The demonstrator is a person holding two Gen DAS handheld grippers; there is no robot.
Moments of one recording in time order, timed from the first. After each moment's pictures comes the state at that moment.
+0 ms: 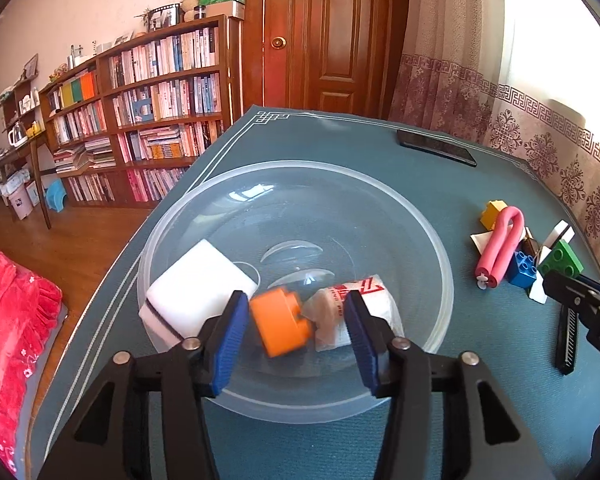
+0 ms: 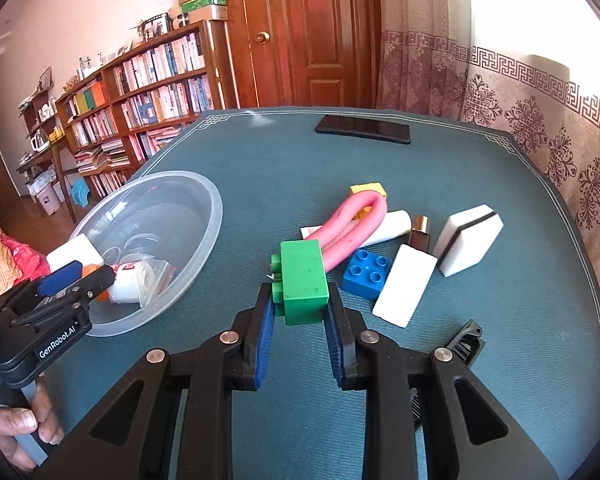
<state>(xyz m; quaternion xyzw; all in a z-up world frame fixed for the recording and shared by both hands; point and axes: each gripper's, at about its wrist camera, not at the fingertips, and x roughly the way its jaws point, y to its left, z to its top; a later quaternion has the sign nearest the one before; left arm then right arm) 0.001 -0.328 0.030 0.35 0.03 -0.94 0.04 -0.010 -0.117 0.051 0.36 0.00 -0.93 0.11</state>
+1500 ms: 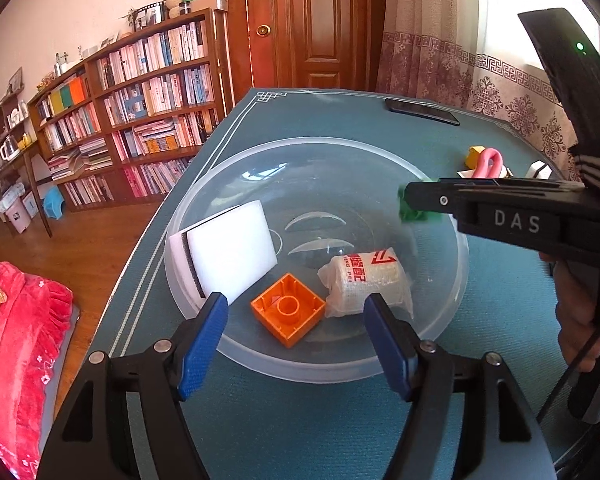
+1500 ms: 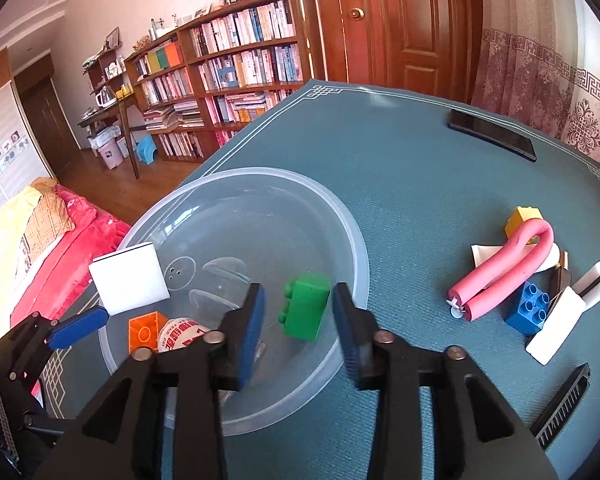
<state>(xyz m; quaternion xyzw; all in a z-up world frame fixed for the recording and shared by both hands) 0.064 -0.350 0.026 0.38 -0.01 -0.93 0.01 -0.029 -0.215 0.038 0.40 0.03 -0.89 0.24</state>
